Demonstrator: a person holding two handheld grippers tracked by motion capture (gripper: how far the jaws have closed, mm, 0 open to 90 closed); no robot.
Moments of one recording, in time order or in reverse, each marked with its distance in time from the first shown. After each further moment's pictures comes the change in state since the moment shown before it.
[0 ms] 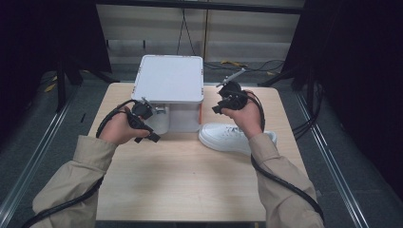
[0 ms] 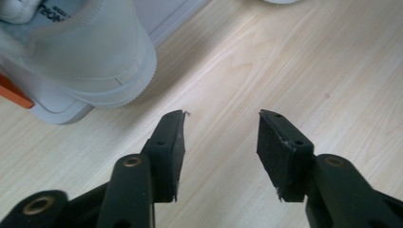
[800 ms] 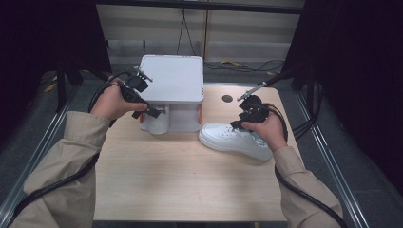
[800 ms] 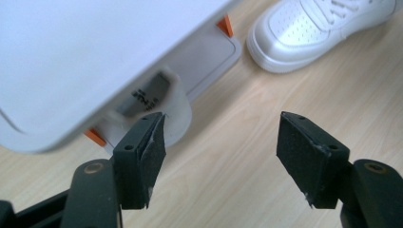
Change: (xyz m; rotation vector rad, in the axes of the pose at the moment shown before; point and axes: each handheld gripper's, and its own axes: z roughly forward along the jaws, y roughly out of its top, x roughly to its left) left arm 0.016 0.048 -0.059 -0.106 0.057 -0.020; right arm -0.027 -0.062 -0.014 0.081 0.024 0.030
